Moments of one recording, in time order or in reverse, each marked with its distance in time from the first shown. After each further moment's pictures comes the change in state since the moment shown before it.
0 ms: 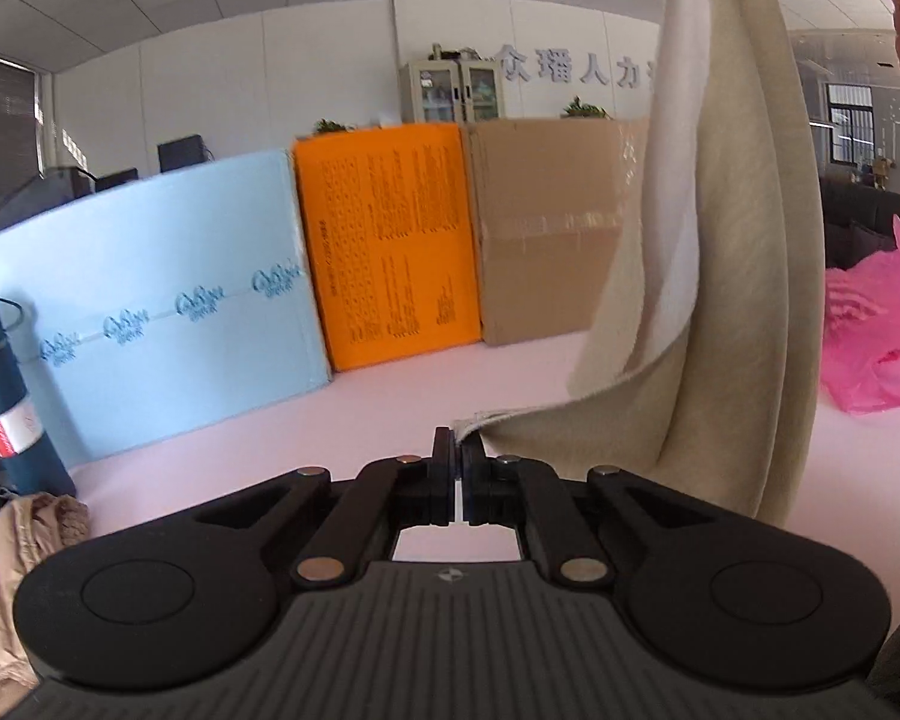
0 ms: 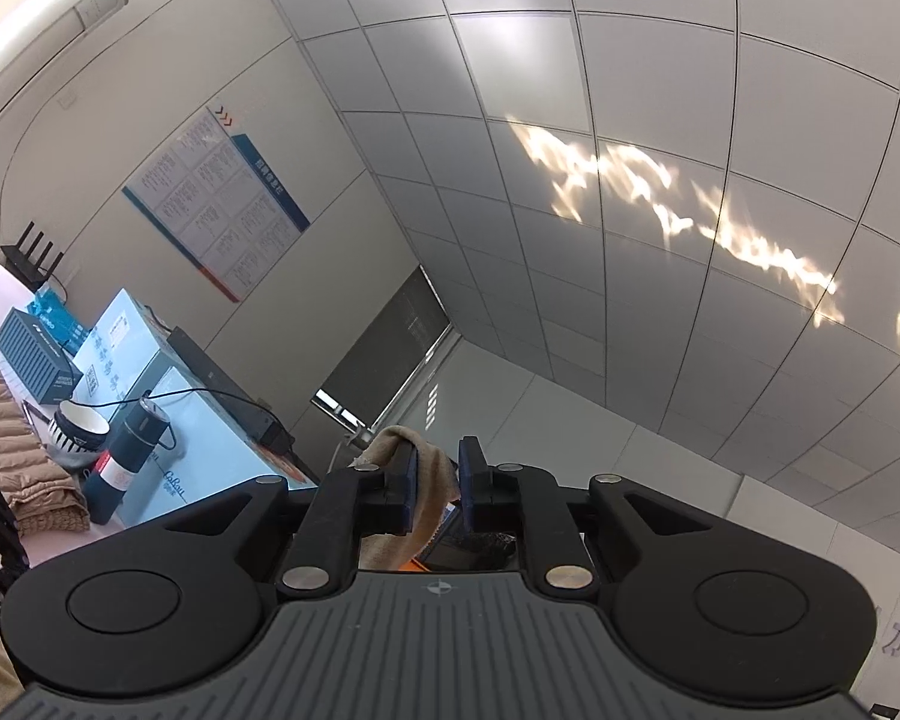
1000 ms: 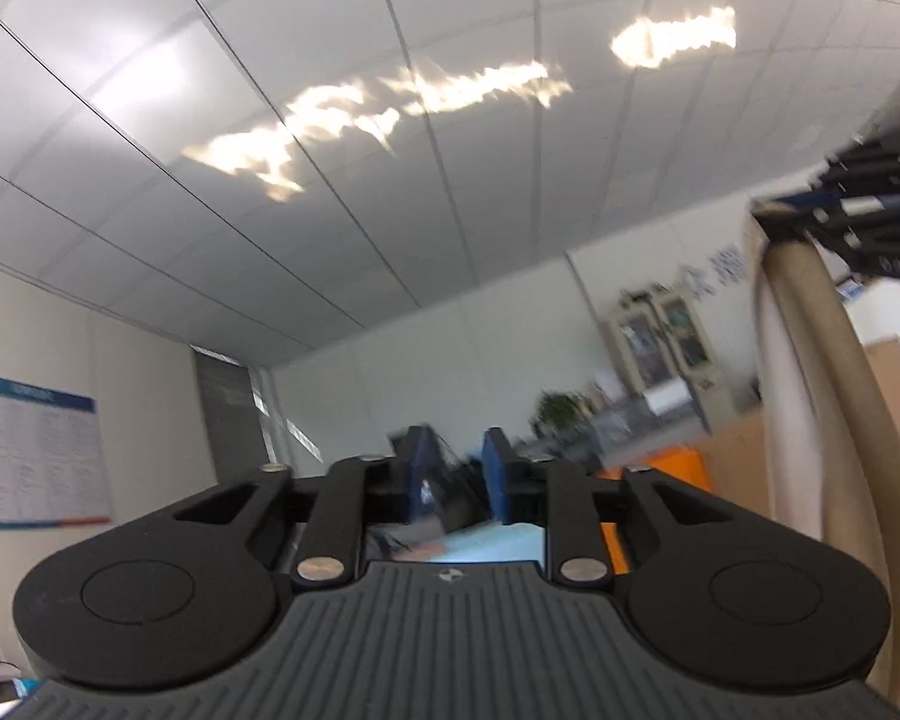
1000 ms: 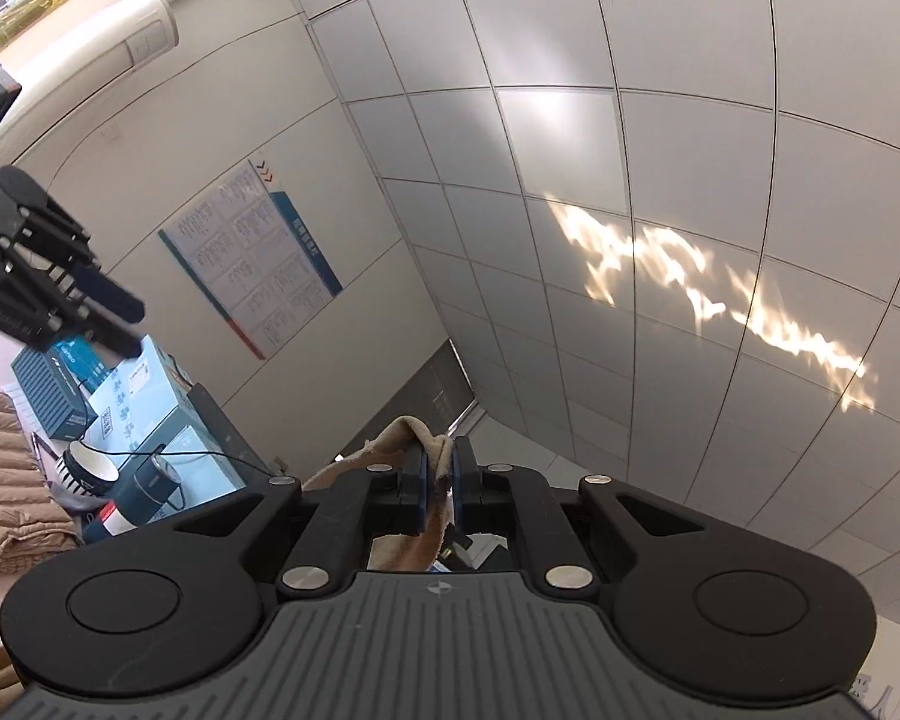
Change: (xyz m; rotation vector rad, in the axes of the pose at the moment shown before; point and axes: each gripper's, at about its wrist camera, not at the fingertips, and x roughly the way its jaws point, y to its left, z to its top) left arm -0.110 0.049 0.085 0.208 -0.336 0.330; right arm 0.028 -0.007 0.020 -0.074 -0.118 0.075
